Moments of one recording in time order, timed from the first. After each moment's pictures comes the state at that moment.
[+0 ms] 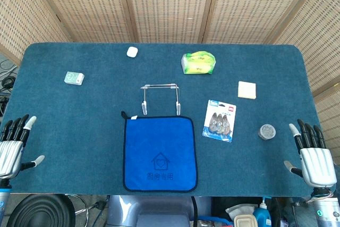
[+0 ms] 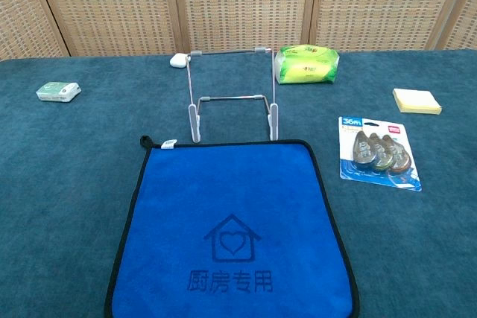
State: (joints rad) left arm -0.10 -1.17 -0.04 -1.61 1.47 1.47 0.15; right arm 0.07 -1.18 0.07 -1.58 -1.54 1.54 -0.17
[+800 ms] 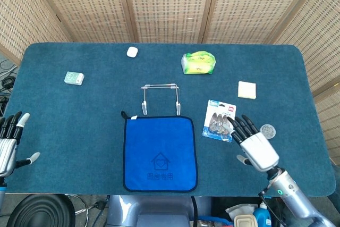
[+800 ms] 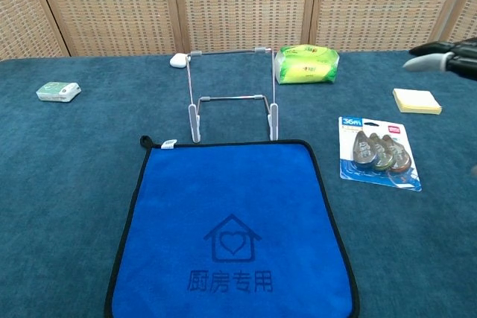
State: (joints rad) left arm -0.10 -1.16 -0.06 -1.60 1.45 1.49 0.14; right arm 0.36 -1.27 0.06 -1.50 -1.80 1.30 -0.10
